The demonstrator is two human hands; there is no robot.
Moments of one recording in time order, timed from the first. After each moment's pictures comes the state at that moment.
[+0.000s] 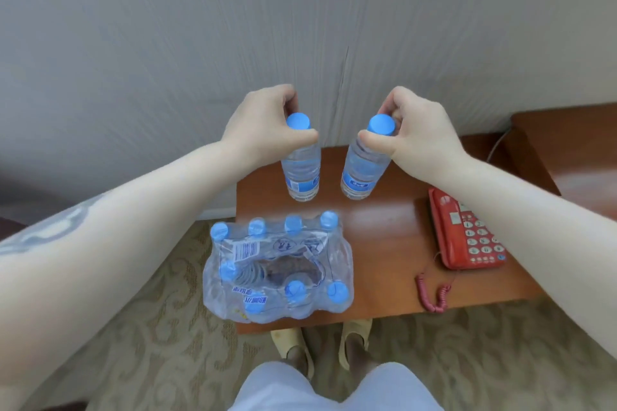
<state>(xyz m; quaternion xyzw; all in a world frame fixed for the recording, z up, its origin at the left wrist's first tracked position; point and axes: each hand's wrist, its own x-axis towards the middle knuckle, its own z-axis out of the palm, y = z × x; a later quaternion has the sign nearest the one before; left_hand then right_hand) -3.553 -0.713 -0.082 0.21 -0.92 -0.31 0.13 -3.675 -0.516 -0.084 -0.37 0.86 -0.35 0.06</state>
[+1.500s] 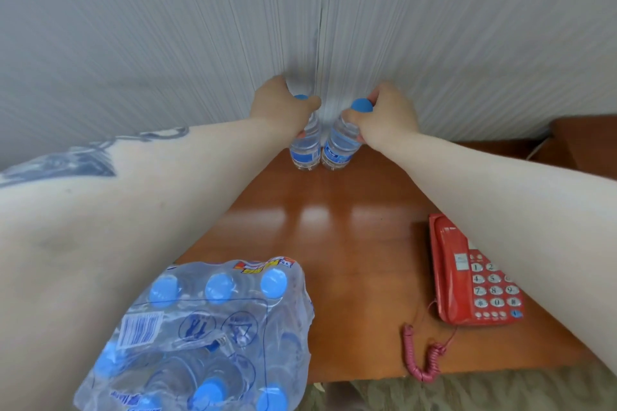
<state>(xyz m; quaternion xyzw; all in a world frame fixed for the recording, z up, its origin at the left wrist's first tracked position) -3.732 -0.729 -0.239 0.44 -0.79 -0.42 0.08 -3.819 -0.588 -0.228 -0.18 0.91 -0.33 0.19</state>
